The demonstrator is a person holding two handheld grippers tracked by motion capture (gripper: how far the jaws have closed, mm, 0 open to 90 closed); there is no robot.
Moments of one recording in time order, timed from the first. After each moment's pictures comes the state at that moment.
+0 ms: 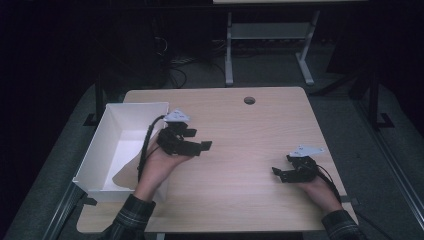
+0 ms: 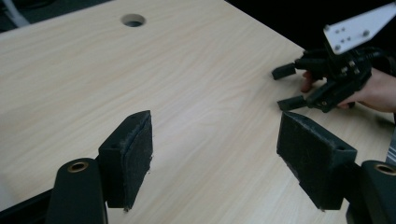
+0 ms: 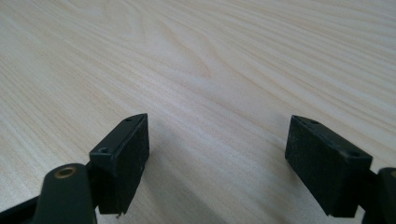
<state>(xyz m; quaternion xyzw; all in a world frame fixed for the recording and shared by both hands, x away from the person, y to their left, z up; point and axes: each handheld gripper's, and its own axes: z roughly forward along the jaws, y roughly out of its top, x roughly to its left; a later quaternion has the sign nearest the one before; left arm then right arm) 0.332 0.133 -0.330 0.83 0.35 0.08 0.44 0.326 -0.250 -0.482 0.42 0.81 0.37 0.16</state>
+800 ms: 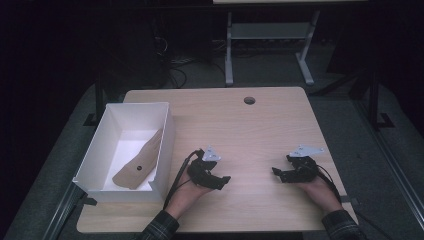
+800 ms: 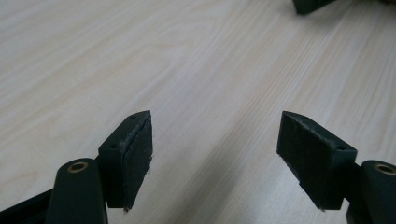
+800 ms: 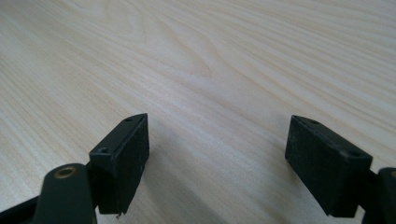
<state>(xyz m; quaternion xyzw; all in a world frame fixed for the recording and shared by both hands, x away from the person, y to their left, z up) 0.314 0.084 -0.444 0.88 0.31 0.08 0.36 0.326 -0.250 -0.482 0.42 0.81 0.37 0.16</state>
